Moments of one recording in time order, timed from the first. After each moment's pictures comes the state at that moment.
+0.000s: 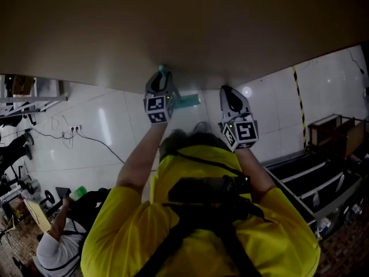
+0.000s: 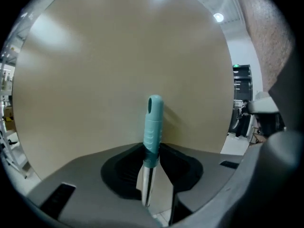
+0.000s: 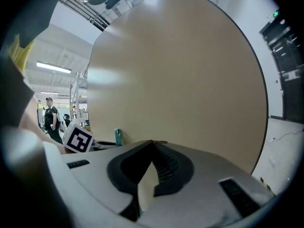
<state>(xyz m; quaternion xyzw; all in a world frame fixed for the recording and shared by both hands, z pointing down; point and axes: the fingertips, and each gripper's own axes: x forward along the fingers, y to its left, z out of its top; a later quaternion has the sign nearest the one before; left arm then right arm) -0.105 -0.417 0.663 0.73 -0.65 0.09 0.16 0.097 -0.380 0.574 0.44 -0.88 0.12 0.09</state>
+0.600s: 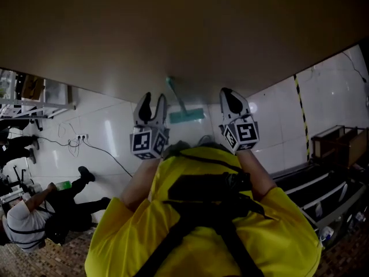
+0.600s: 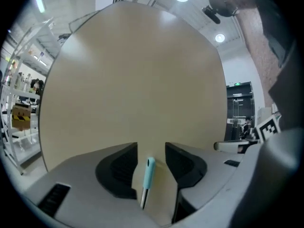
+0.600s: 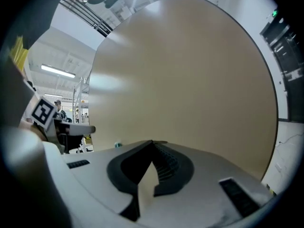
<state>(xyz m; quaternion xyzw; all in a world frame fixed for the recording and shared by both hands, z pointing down) -0.124 -0.335 0.525 0.72 -0.68 -0.01 0.12 0.087 -0.393 0.537 0.42 -0.90 0.09 0.06</state>
